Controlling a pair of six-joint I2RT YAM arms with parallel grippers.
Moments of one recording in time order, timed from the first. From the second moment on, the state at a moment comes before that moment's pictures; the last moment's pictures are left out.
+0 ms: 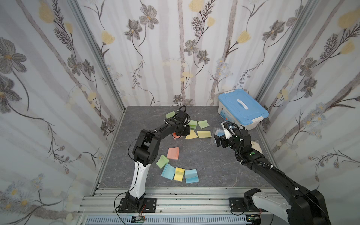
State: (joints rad) left arm -0.53 2.17 1.71 -0.59 0.25 -0.42; right arm 0.36 1.09 0.68 0.02 0.04 -0.12
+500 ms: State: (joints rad) left arm -0.52 2.01 1.60 -0.57 0.53 -0.48; right arm 0.37 1.11 0.68 0.02 0.03 -0.12
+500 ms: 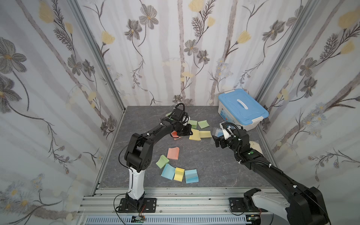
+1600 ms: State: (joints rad) left arm -0.44 2.25 1.76 -0.70 0.54 -0.40; right arm 0.38 1.15 0.68 0.01 0.03 -0.15
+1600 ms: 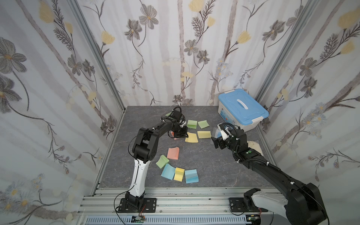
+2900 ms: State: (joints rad) left arm -0.45 2.19 1.87 -0.80 0.32 -0.37; right arm 0.41 1.20 0.72 -0.01 0.03 -0.15
